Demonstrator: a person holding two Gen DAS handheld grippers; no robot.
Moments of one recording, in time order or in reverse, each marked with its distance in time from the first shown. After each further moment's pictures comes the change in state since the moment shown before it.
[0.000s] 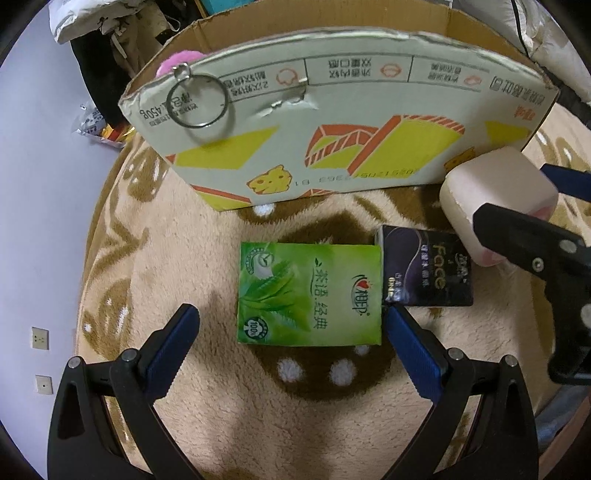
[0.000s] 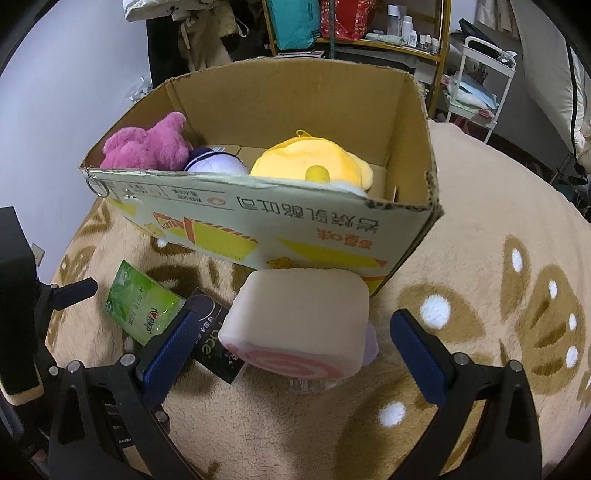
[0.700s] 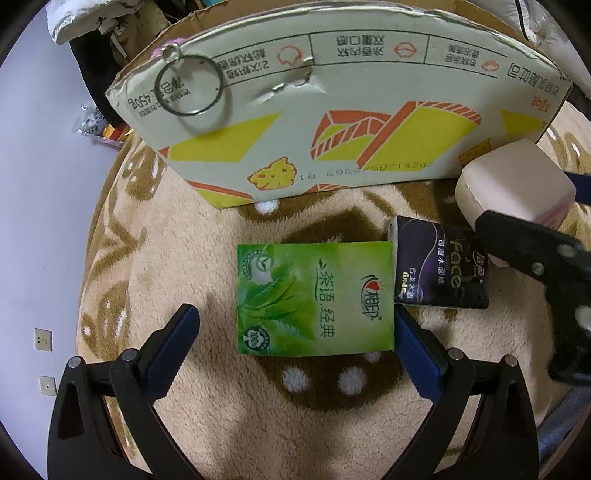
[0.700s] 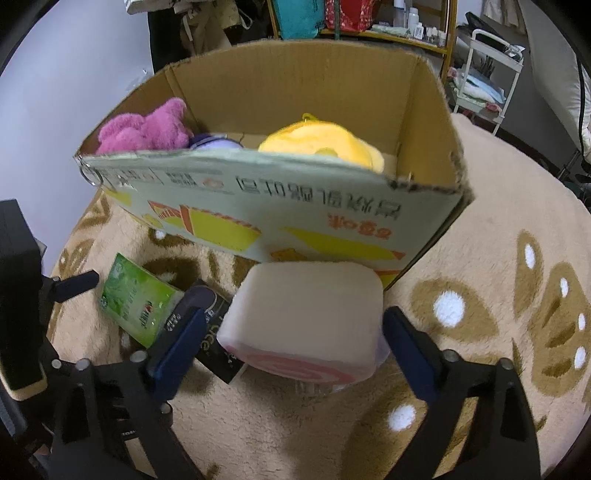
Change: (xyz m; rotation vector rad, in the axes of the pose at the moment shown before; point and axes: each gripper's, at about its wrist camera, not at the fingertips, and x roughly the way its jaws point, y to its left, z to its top) left arm 0.015 0.004 0.001 0.008 0.005 0.015; right arm 0.016 0.002 -0.001 -0.006 0.036 0.021
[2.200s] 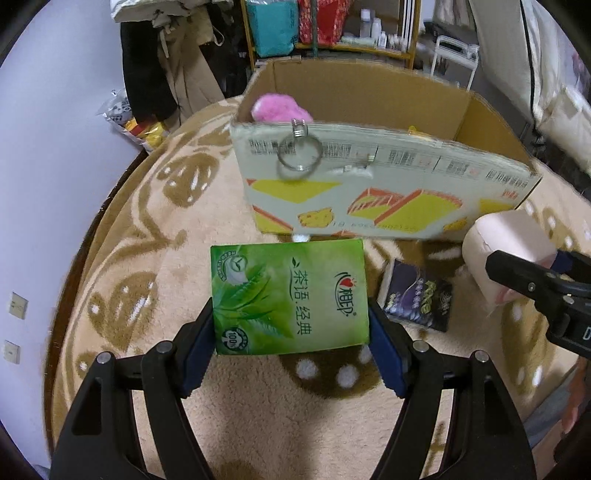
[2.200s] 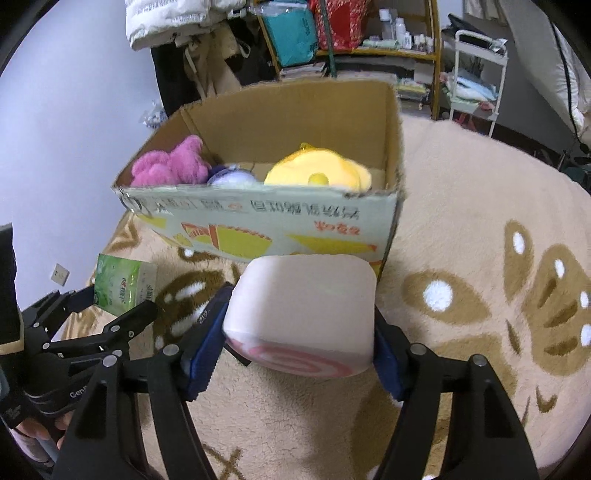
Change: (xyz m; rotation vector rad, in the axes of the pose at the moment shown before) left arm -0.055 0.033 -0.015 -0.210 -0.178 -0.088; right arm -0.048 -0.012 -0.014 0.073 -0.118 0.080
